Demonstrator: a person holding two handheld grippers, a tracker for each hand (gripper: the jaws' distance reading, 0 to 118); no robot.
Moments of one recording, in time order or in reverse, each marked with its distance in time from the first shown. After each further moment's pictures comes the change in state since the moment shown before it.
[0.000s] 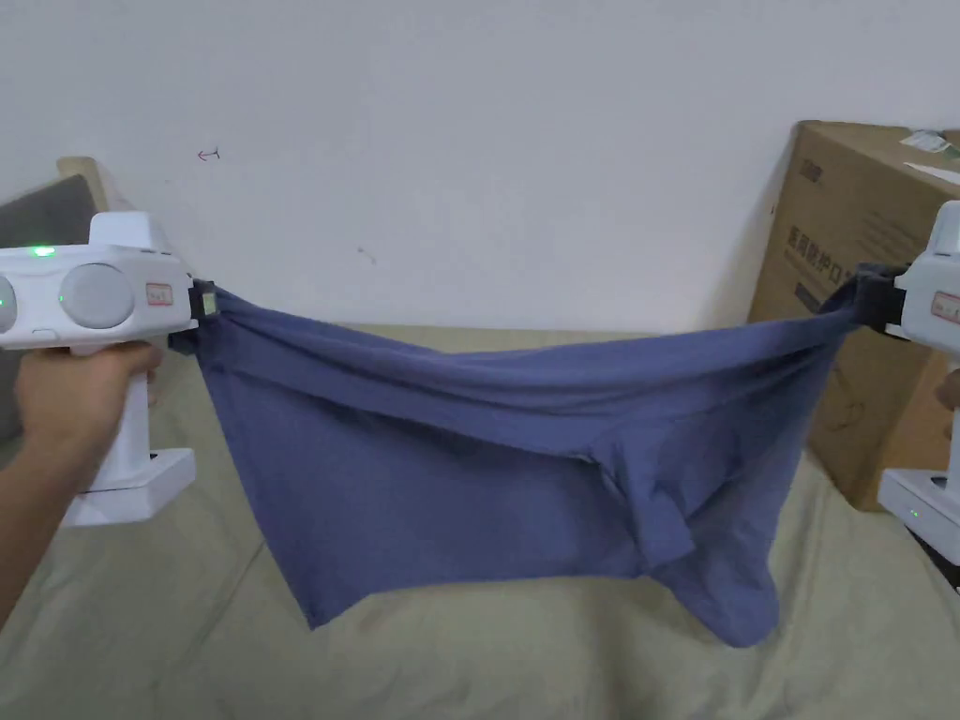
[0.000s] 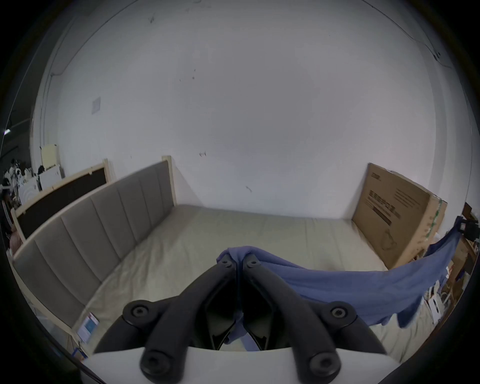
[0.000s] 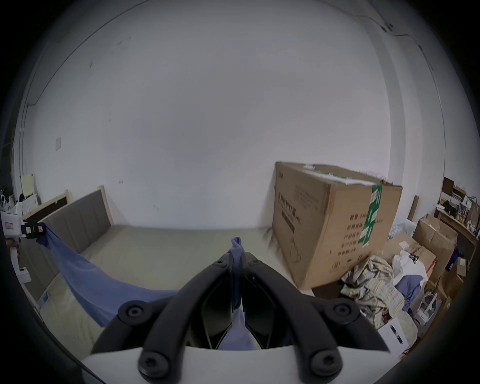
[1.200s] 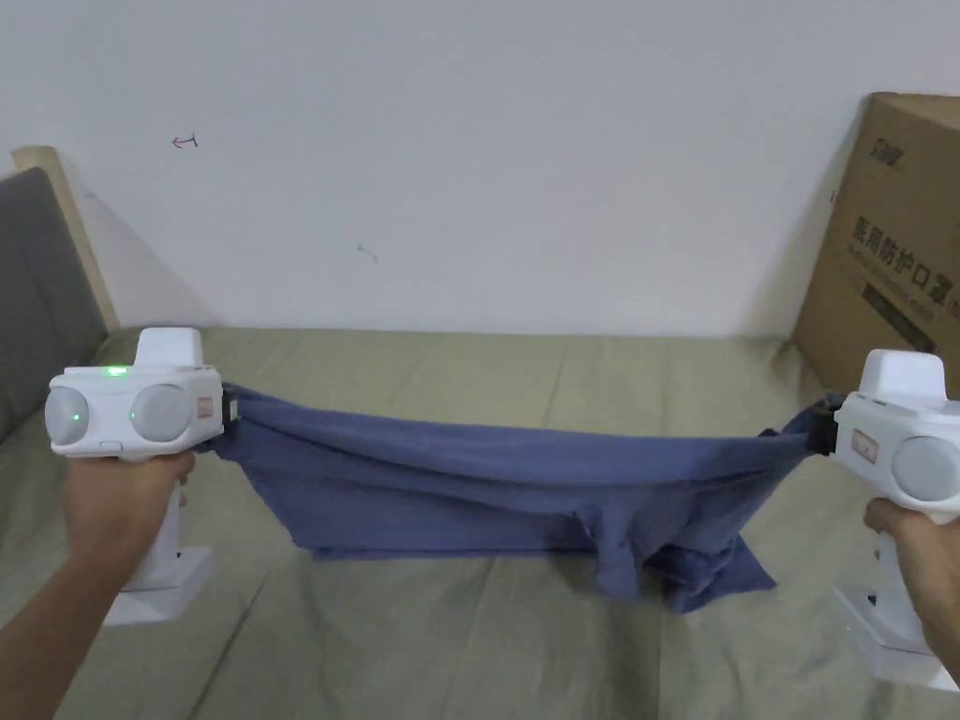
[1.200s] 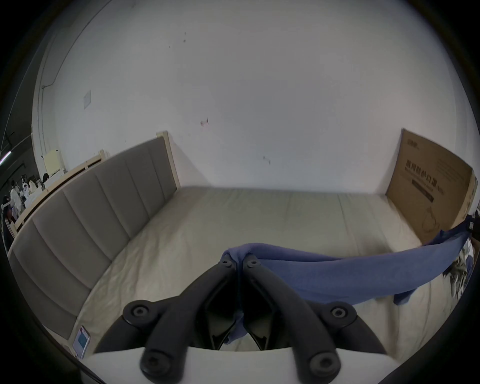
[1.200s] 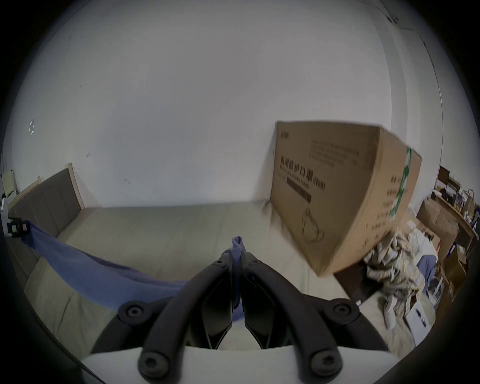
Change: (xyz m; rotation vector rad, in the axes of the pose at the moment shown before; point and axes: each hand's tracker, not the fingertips) left arm -0.010 -0.084 -0.198 -0.181 0.084 -0.072; right arm -0.061 -0.123 -0.186 -0.207 -0.100 -0.015
